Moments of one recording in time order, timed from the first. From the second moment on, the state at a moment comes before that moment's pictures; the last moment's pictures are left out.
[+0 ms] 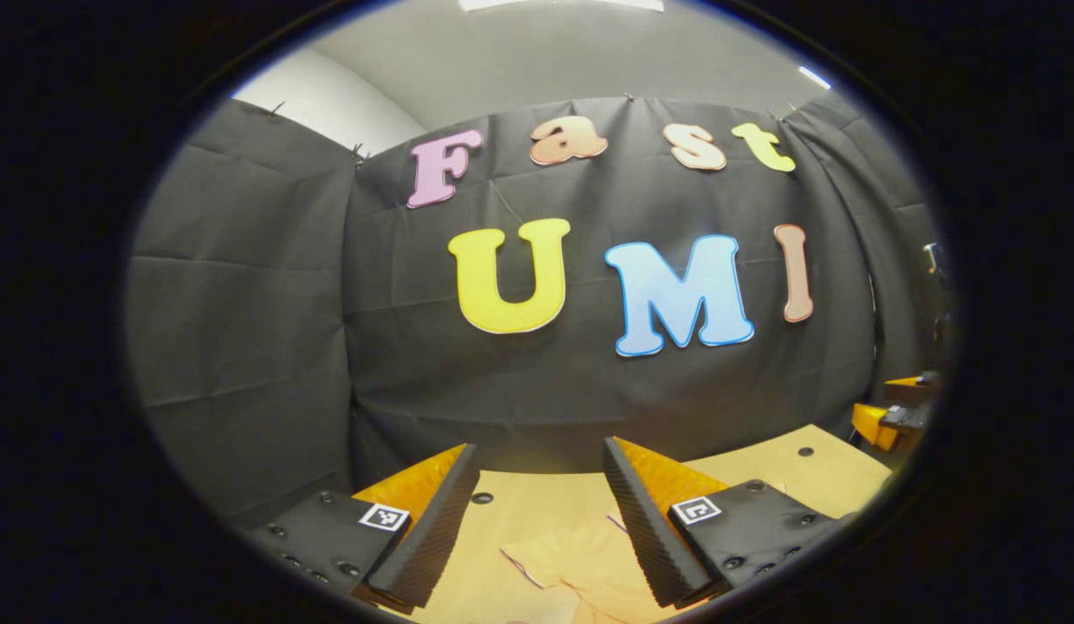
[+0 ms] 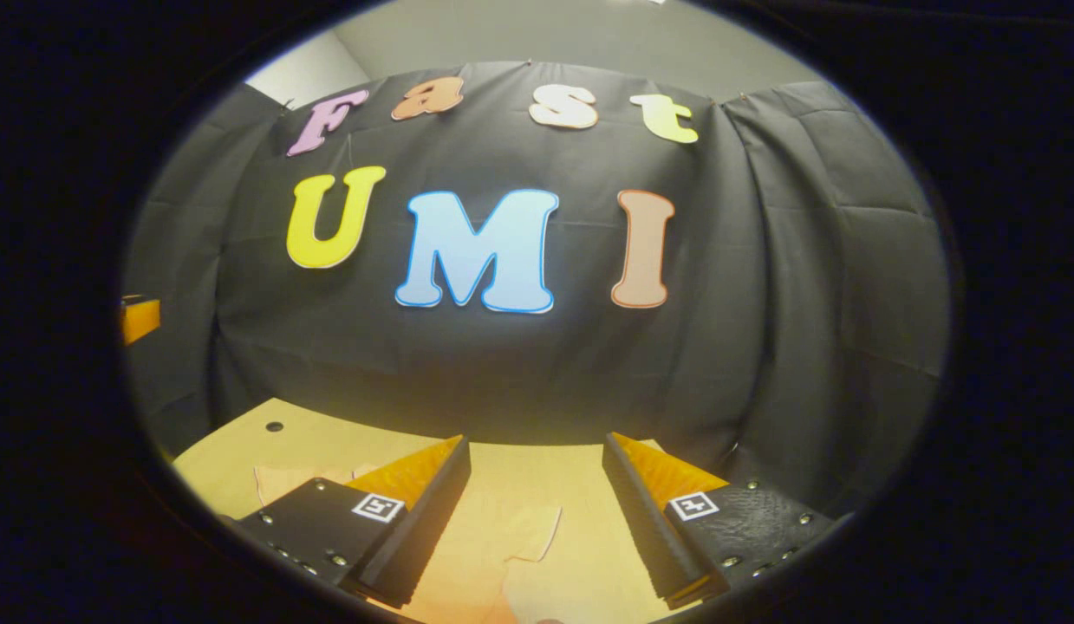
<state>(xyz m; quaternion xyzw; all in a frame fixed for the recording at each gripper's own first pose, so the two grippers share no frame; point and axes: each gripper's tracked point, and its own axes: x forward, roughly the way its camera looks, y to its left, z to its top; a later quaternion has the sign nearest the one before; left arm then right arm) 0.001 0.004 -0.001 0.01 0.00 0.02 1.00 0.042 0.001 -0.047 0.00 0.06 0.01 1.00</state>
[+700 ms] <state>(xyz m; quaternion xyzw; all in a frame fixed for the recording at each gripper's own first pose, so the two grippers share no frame) -0.009 0.034 -0.029 0.00 0.02 0.08 1.00 0.122 0.006 -0.211 -0.01 0.22 0.03 0.97</state>
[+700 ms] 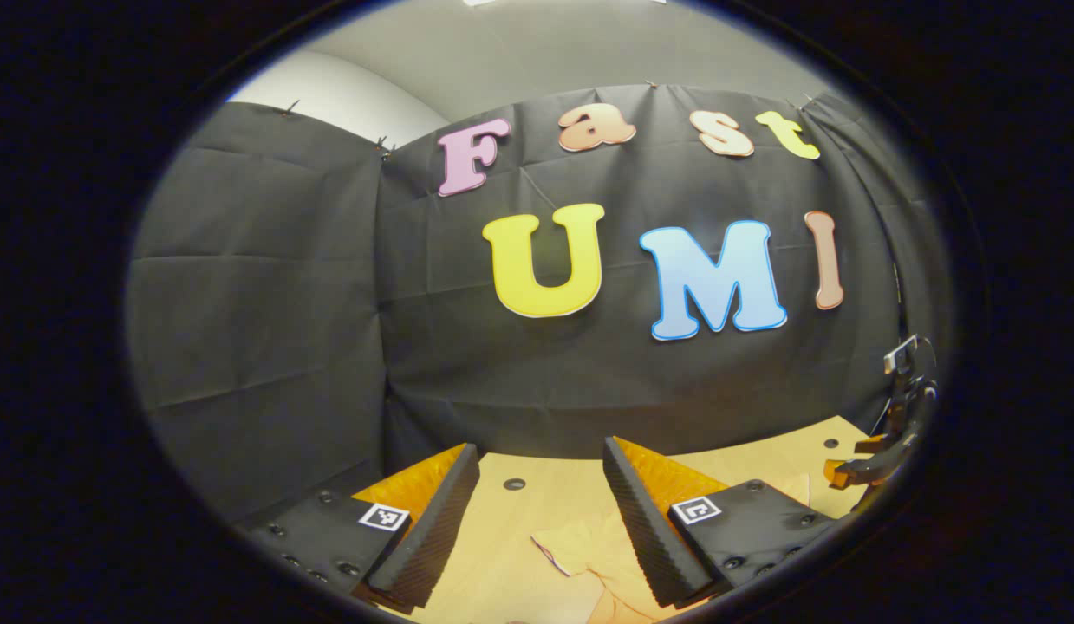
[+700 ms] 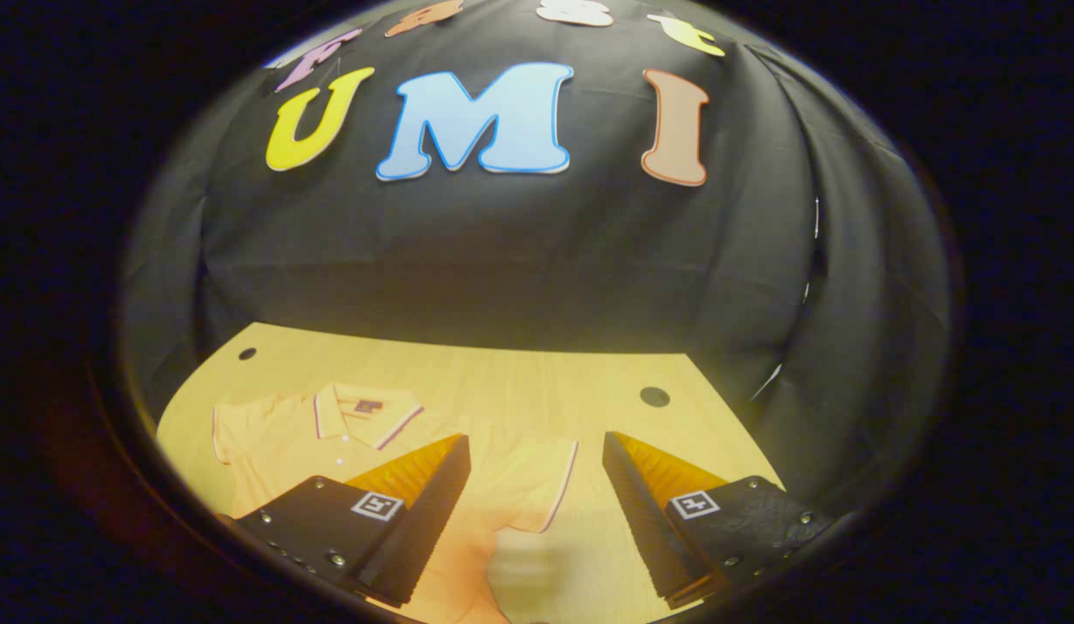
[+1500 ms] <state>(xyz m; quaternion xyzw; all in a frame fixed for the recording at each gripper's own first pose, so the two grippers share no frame) 0.004 0.047 -0.059 0.01 0.06 0.12 0.99 0.149 -0.007 -0.355 0.00 0.37 0.02 0.93</state>
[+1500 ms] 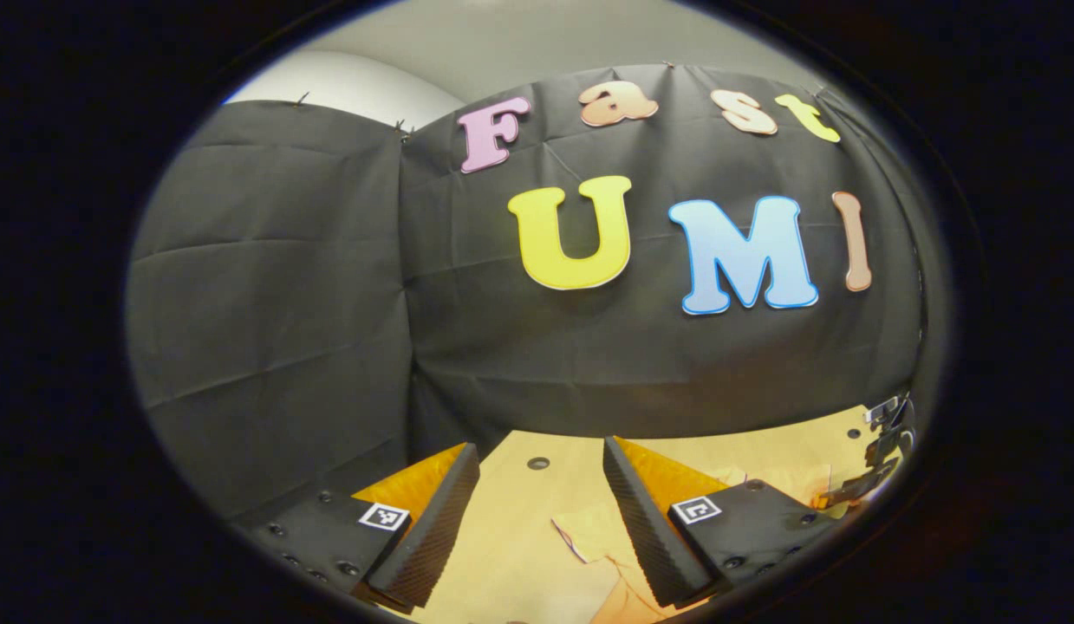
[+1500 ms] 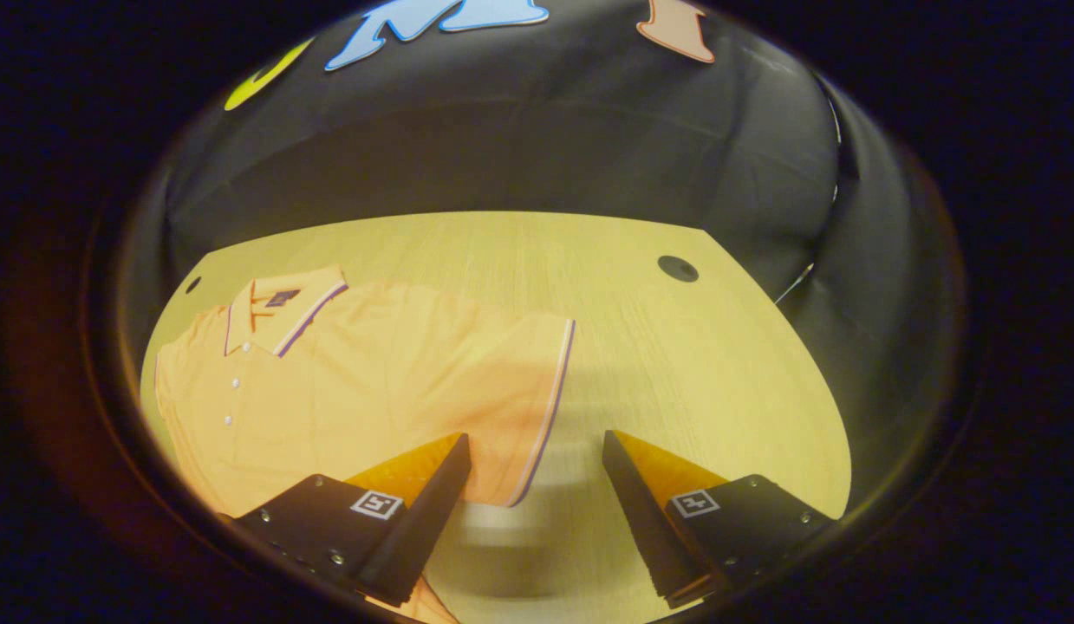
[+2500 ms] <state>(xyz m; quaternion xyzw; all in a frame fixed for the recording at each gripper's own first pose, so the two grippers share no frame) 0.002 0.052 -0.061 0.01 0.07 0.12 0.99 0.172 0.043 -0.310 -0.04 0.33 0.08 0.94</state>
